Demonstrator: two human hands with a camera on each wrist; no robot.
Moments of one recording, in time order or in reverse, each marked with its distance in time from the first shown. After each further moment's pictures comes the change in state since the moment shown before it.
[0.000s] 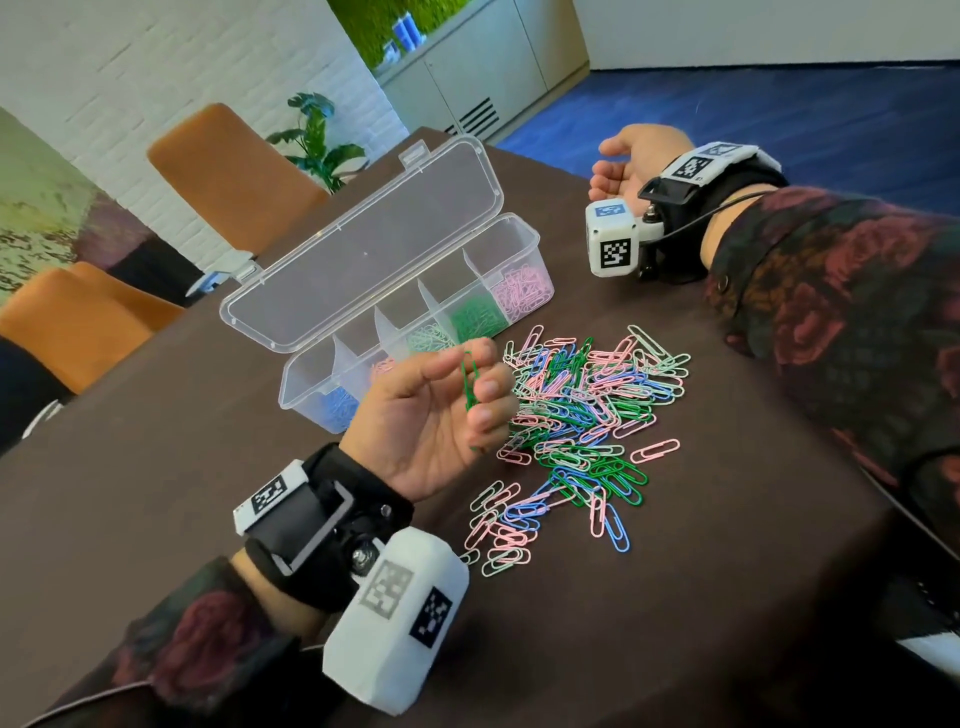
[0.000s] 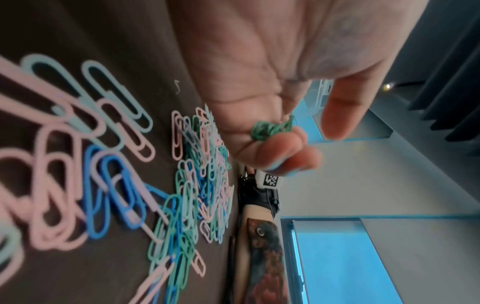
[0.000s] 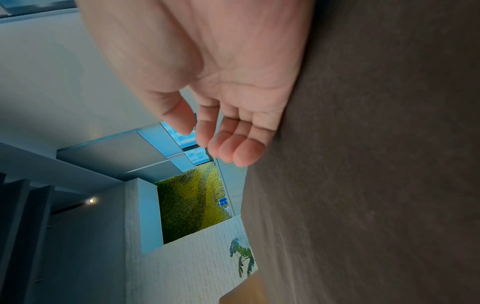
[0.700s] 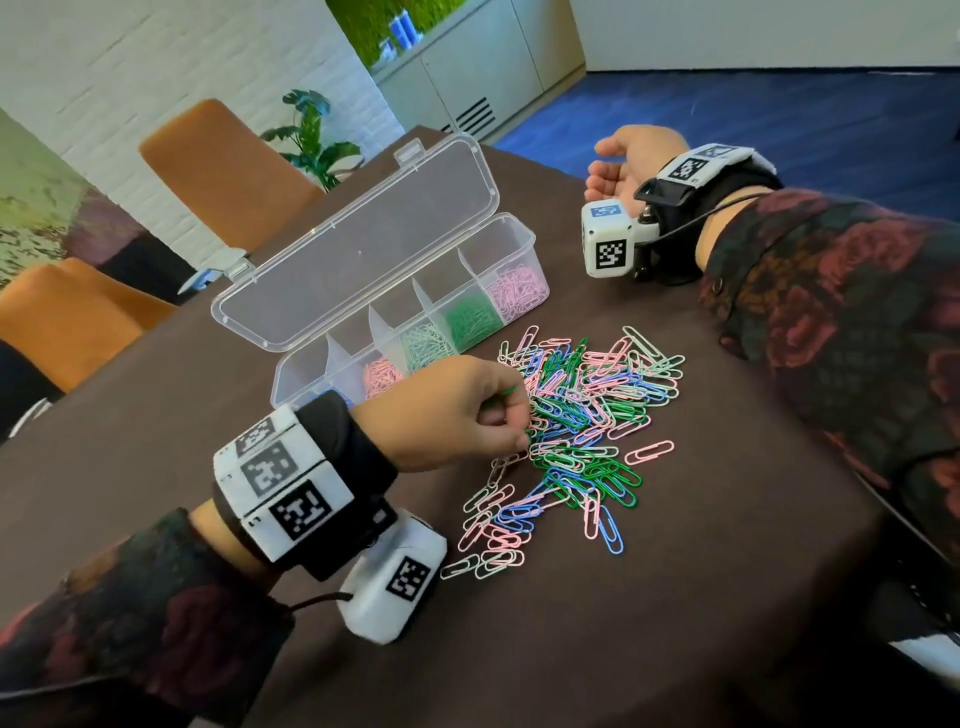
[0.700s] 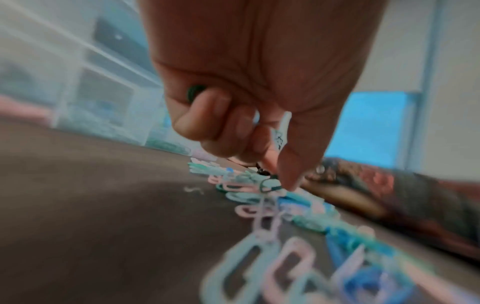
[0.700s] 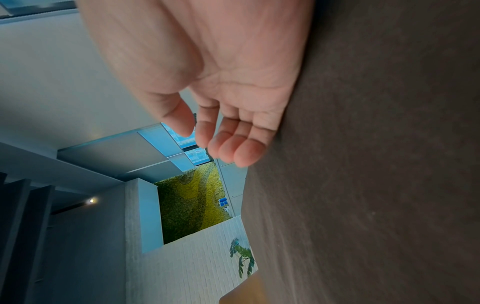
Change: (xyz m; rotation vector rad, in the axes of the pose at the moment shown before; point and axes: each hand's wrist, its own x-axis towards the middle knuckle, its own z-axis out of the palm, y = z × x) left_hand 0.013 0.016 0.014 1.839 0.110 -0.127; right_hand -0.002 -0.001 -0.001 -0.011 0.010 -0.004
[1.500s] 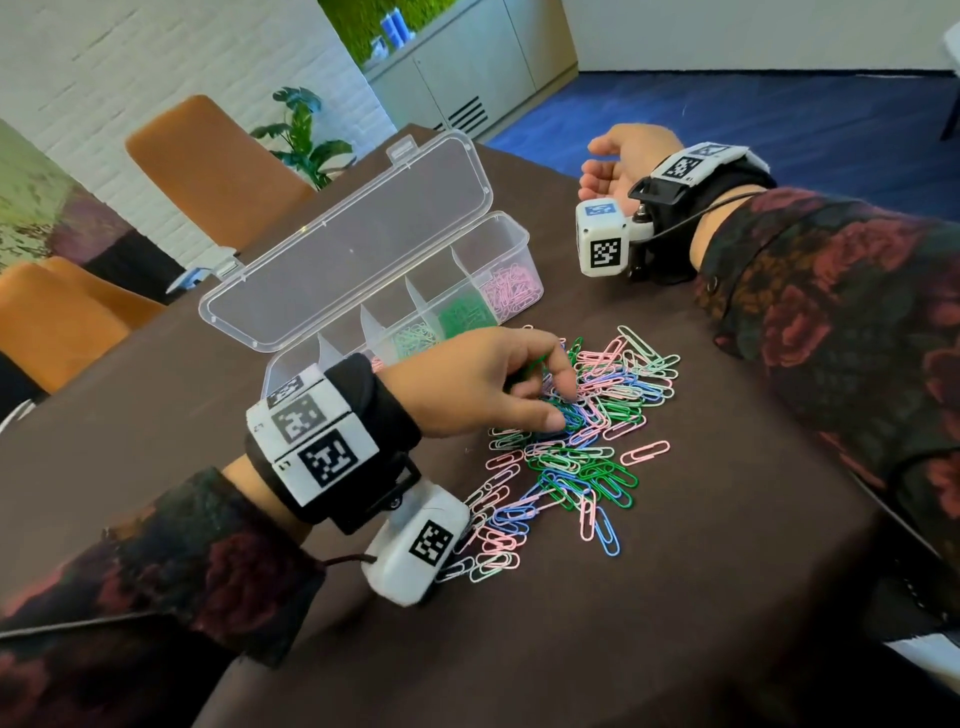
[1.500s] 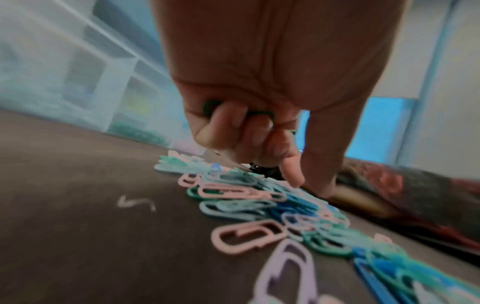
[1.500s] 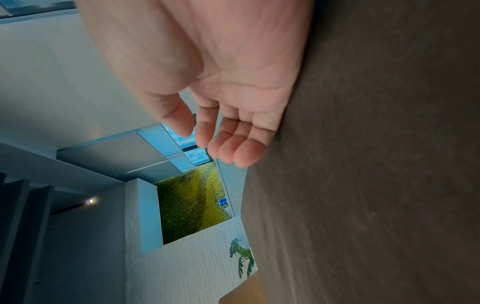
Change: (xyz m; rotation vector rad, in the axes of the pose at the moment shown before) left_hand 0.023 0.014 -0.006 -0.256 -0.078 0.046; right_hand -0.002 0.002 -0.001 0.004 -0.005 -0.011
